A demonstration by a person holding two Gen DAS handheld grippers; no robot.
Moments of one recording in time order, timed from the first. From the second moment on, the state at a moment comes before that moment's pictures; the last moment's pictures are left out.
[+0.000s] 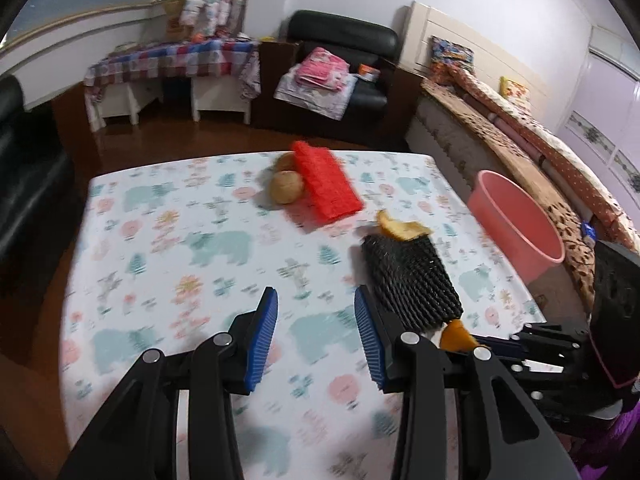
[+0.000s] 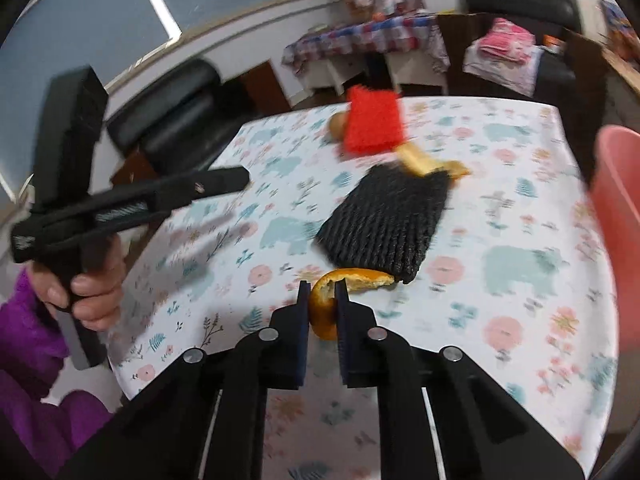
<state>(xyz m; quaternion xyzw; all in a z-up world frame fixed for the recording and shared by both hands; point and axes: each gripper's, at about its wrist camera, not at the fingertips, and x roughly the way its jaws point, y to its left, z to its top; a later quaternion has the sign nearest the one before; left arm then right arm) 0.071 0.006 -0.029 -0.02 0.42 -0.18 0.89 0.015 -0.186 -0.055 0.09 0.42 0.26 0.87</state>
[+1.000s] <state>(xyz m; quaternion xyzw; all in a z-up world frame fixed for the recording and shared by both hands) 0.058 -0.071 -0.029 -0.03 0.42 -0.18 0.89 -0.005 -0.256 -0.058 0.18 0.36 0.18 0.90</state>
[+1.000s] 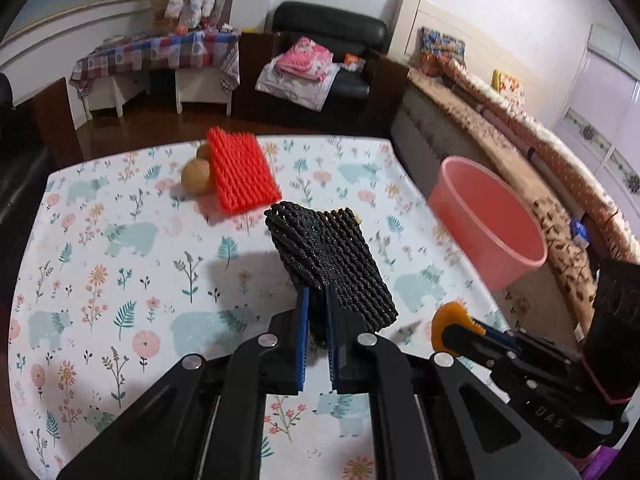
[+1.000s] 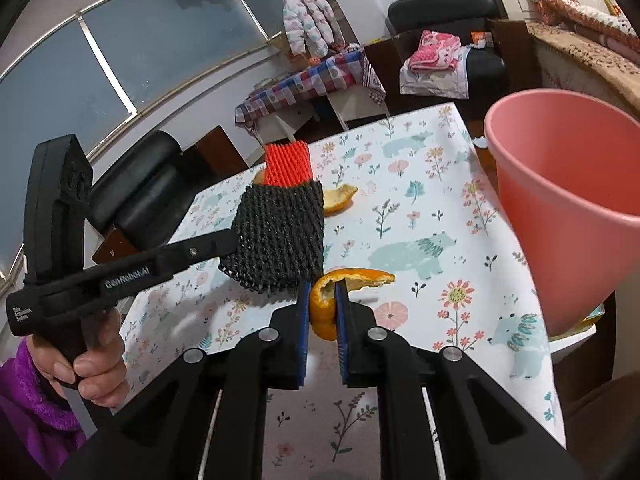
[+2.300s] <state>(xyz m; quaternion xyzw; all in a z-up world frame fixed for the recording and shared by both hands) 0.093 -0.247 0.017 0.03 0.36 -0.30 0.88 0.008 -0.406 -0.017 0.21 0.27 0.01 0.94</state>
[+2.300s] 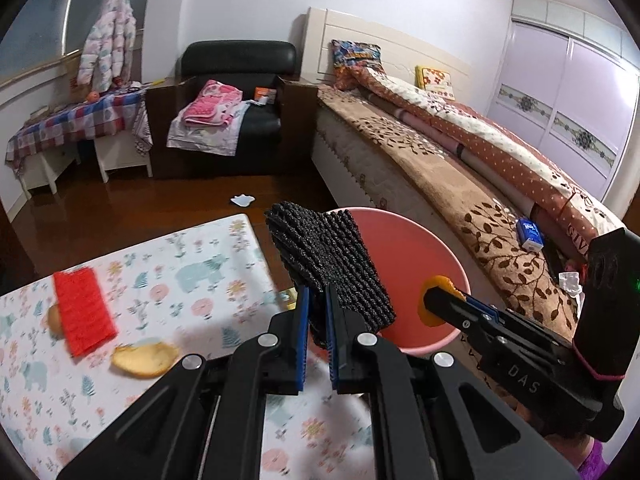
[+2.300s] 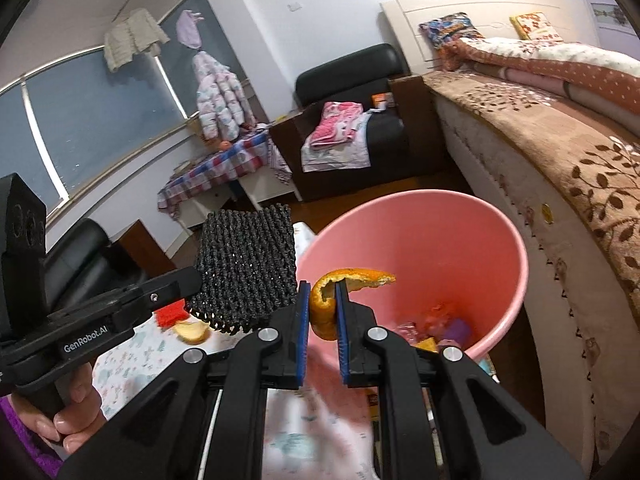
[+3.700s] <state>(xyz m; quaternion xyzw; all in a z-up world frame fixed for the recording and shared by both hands) 0.091 -0.263 -0.001 0.03 0.36 -0.30 0.88 -0.001 -0.415 -0.031 0.24 0.28 -0.04 0.93</state>
